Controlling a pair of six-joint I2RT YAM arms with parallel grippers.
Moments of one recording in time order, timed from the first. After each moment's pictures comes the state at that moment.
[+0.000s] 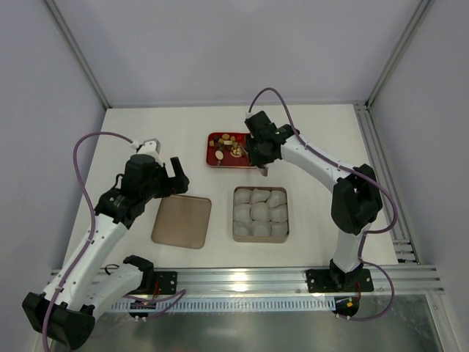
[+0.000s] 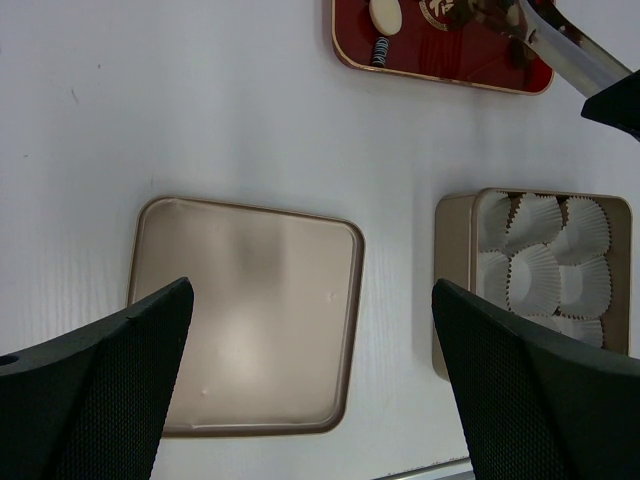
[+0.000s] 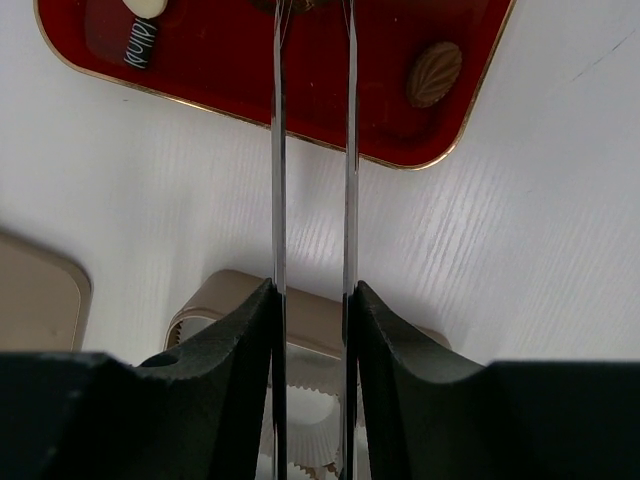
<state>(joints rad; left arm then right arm) -0.37 0.89 0.90 -0.65 -0.08 -0.45 0.61 1.85 1.59 -0.73 0.14 0.35</state>
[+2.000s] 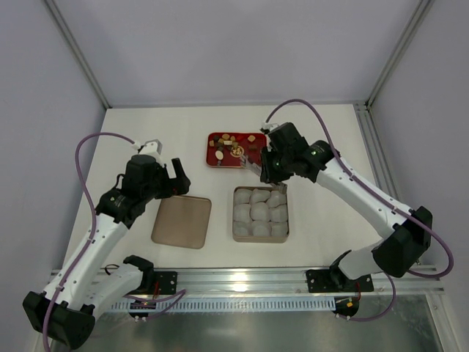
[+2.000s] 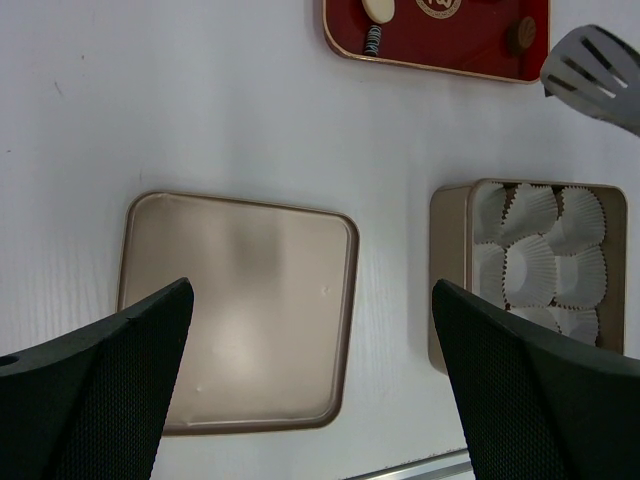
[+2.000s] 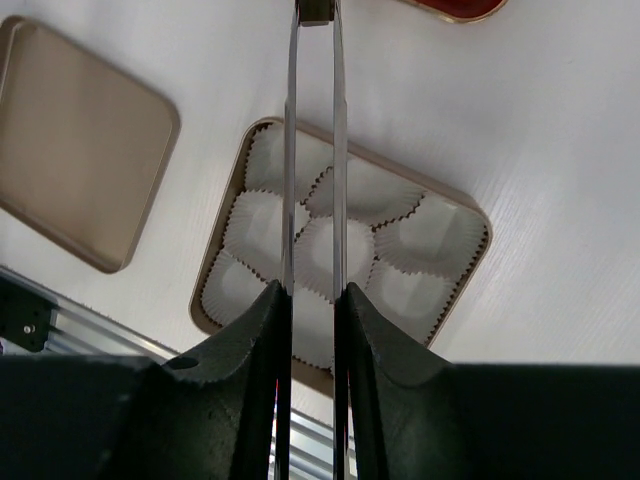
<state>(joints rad) -0.37 0.90 0.90 -0.65 -0.06 -0.45 0.64 1.45 1.39 -0.85 0.01 0.36</state>
